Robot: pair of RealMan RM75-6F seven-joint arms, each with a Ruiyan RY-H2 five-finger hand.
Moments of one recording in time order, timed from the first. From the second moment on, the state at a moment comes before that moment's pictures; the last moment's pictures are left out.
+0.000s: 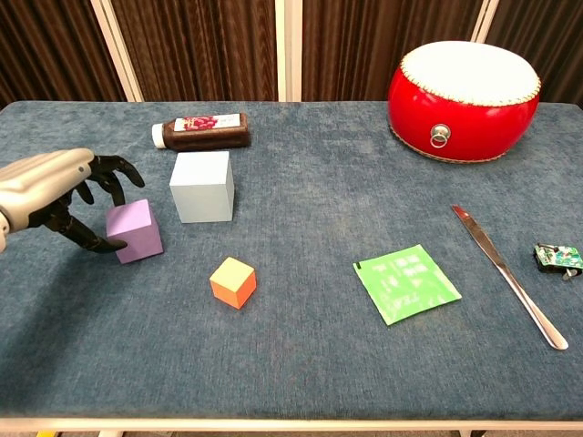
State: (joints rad) left arm -0.44 -1.69 -0.16 -1.49 1.13 1.18 0.40; right arm 0.24 -1.00 0.14 -1.94 -1.32 1.32 -0.10
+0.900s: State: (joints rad) left arm -0.63 -1.42 -0.28 -1.67 1.07 0.98 0.38; right arm 0.24 -1.03 0.14 -1.91 -1.34 1.34 -0.11
